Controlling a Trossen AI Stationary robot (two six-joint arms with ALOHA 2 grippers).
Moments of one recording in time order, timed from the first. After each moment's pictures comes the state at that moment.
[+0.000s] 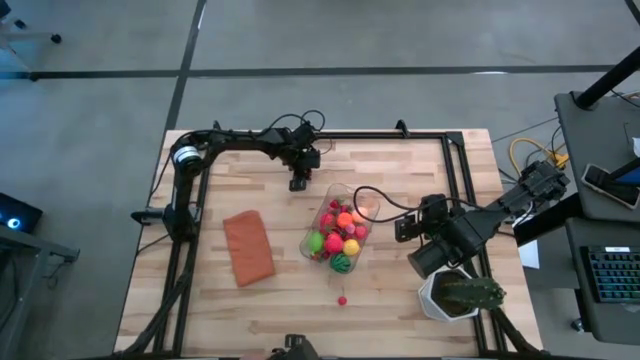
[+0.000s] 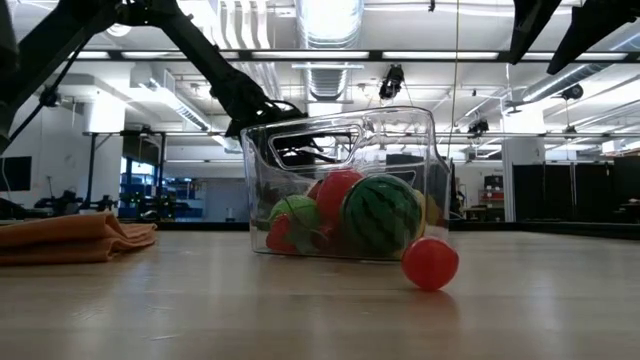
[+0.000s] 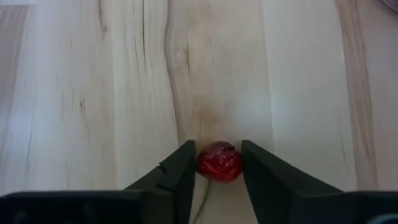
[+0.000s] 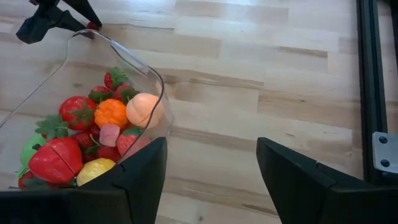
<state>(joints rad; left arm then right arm) 0.59 2.01 1.34 -0.50 0.20 0.61 0.56 1.41 1.28 -1.57 0.67 1.99</state>
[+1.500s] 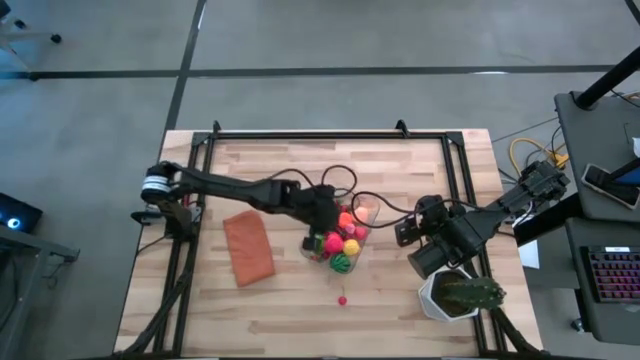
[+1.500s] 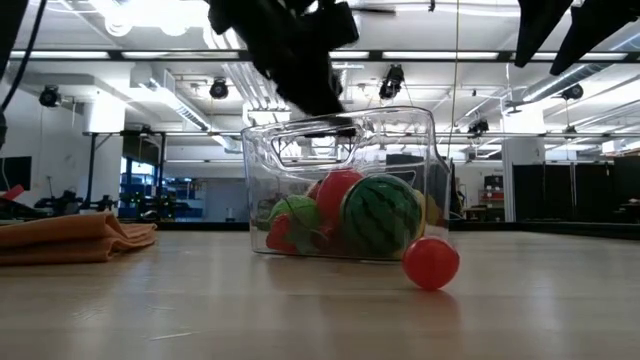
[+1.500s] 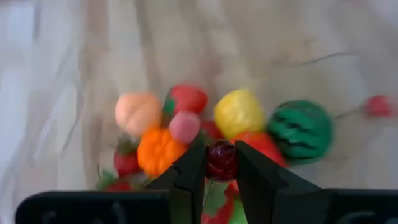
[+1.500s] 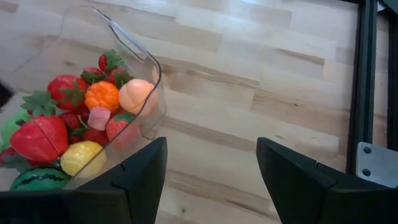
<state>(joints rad) 0.00 1.73 1.33 -0.39 0.09 0.25 0.56 1.41 1.28 -1.57 0.64 1.88</state>
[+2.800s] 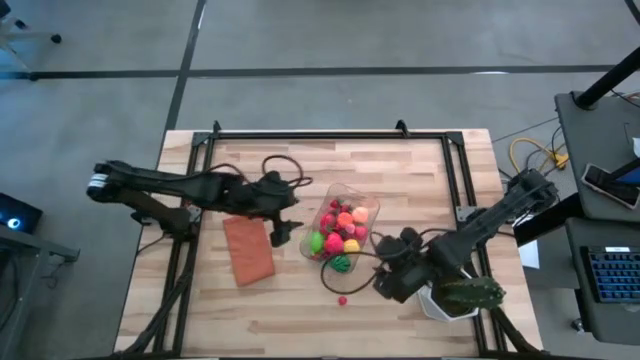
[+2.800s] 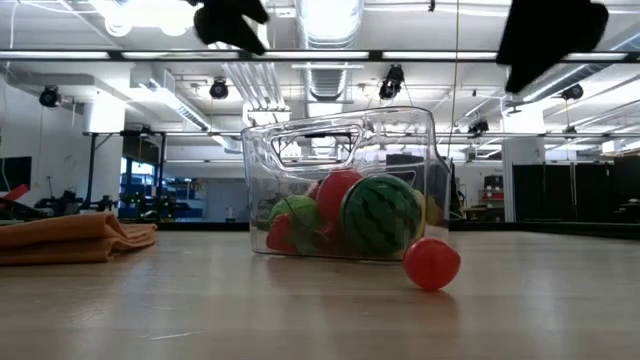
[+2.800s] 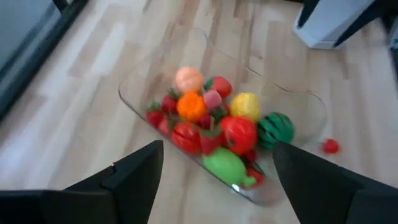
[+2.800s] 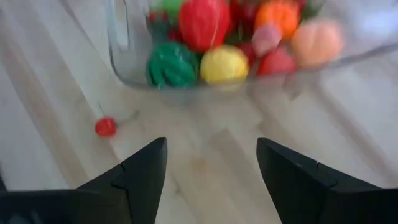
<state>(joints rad) -0.12 1.33 1.26 -0.67 -0.22 -0.25 0.59 1.54 1.25 -0.95 0.46 1.11</state>
